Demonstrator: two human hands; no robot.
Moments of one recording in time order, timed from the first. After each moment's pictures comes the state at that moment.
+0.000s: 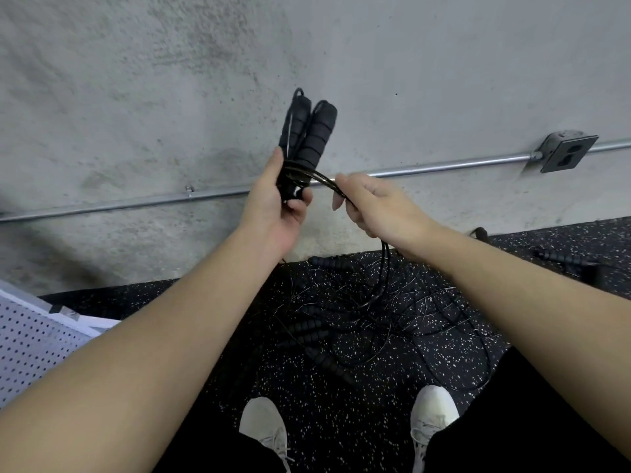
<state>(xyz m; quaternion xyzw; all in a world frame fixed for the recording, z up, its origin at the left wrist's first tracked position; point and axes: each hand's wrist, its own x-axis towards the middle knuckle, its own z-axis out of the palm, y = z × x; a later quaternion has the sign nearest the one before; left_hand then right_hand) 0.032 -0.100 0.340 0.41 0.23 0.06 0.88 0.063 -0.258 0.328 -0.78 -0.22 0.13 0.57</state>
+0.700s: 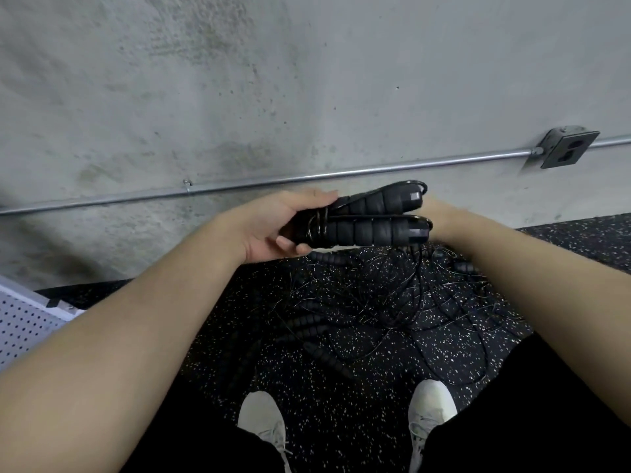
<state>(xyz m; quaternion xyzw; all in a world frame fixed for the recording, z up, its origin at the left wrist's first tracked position) 0.009 -0.081 0.344 0.65 0.07 -0.27 0.70 0.074 -0.308 0.337 -0.83 -0.32 0.21 0.41</state>
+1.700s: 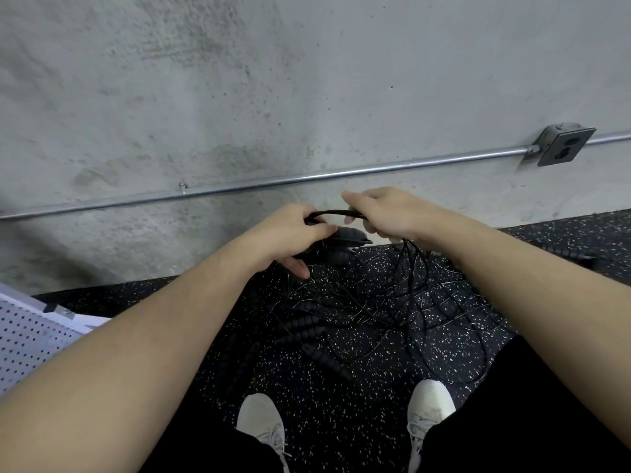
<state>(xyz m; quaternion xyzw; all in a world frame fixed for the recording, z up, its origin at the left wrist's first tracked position) 0.022 -0.097 0.312 0.86 0.12 -0.16 0.48 0.073 -0.275 0.333 -0.90 -0.16 0.21 0.35</state>
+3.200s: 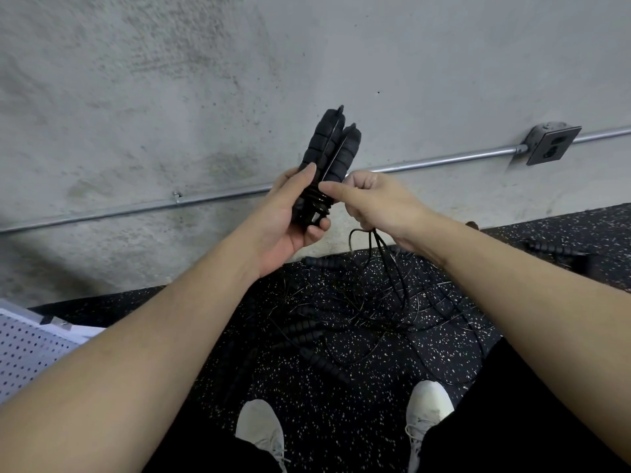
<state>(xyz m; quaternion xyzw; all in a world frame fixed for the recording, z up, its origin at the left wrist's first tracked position) 0.021 -0.113 0.332 0.57 0.10 -0.08 0.81 0.078 -0.275 0.326 -0.74 -0.18 0.17 0.62</state>
